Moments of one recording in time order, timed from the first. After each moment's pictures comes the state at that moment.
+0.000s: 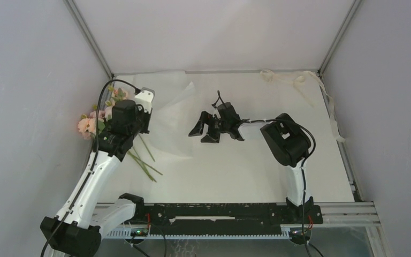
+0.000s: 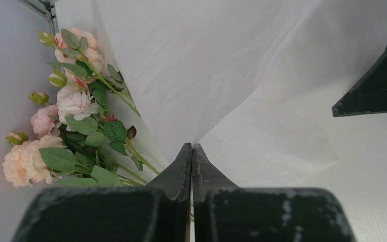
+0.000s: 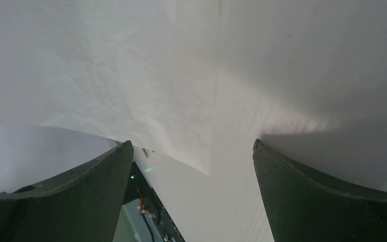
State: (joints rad) left arm -0.28 0.97 0.99 -0.55 -0.15 0.20; right arm 0.62 2.04 1.13 0.23 -0.57 0.93
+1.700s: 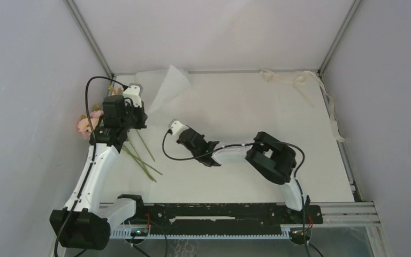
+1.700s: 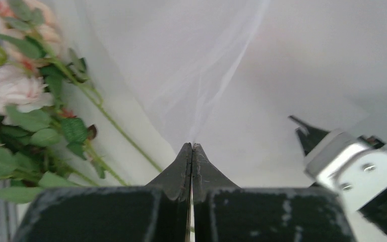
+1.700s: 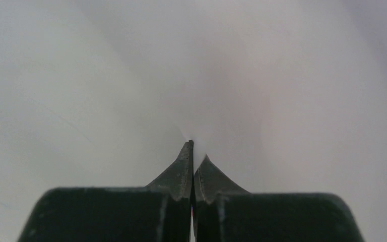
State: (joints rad) left arm -0.07 1.03 0.98 -0.49 0.10 0.05; right arm 1.06 2.12 1.29 0.32 0.47 -0.27
